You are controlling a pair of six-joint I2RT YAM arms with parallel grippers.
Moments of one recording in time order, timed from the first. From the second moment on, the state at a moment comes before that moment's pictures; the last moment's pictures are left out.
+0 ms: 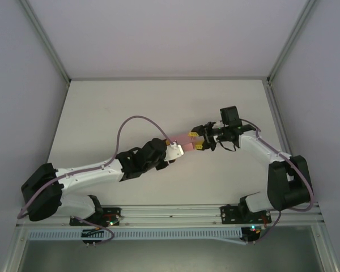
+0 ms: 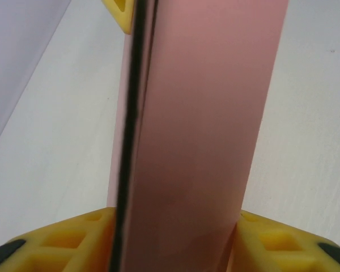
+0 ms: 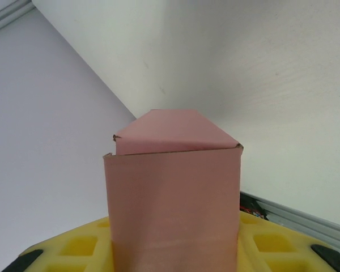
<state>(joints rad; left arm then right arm) -1.08 1.32 0.79 -0.12 -0.28 0.42 0.30 1.41 0.86 -0.36 -0.93 1.35</state>
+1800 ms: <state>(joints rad) -0.84 1.65 1.27 -0.86 0.16 0.55 0.34 0.97 0.63 -0.25 -0.55 0.21</state>
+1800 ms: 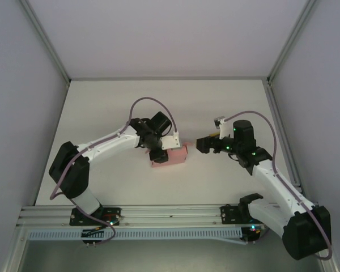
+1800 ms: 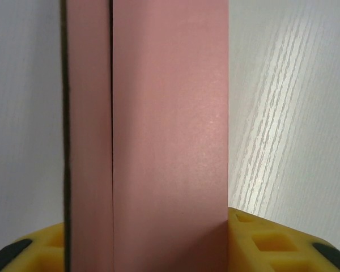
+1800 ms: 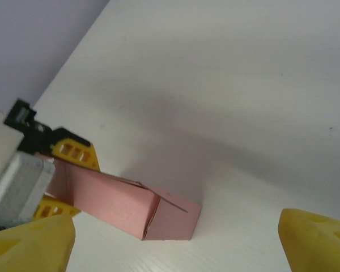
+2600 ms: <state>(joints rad) -0.84 1.64 1.21 -0.75 0.17 0.53 0.47 1.37 0.92 -0.50 -0.49 -0.28</state>
